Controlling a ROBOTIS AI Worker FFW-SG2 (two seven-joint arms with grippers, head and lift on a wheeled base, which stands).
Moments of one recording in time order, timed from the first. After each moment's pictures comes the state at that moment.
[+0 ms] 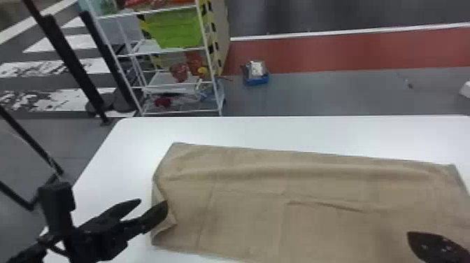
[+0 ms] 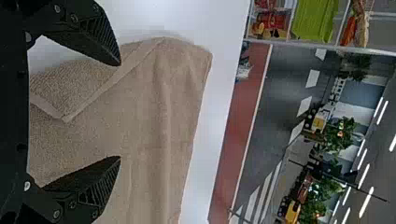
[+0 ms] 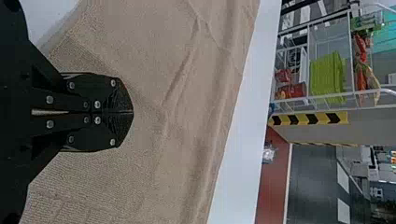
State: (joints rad) left arm 0.49 0.00 0.51 -2.33 0.17 0.91 -0.62; right arm 0.61 -0.21 -0.19 -2.41 -0.02 0.84 0.59
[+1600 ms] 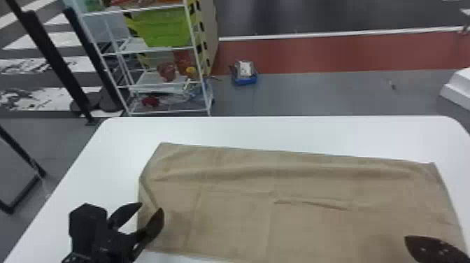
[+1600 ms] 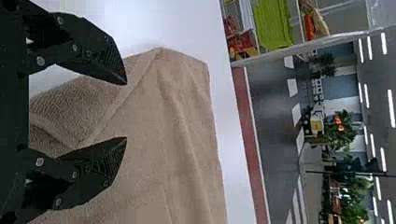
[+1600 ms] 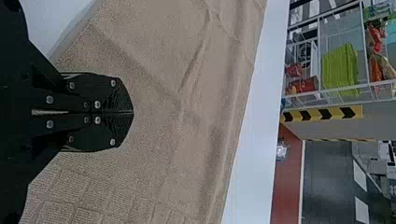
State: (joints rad) left arm 0.62 0.05 0.29 -2.20 -0.08 0.45 -0.39; right arm 0.61 -0.25 -0.26 -2.40 -0.06 0.89 0.63
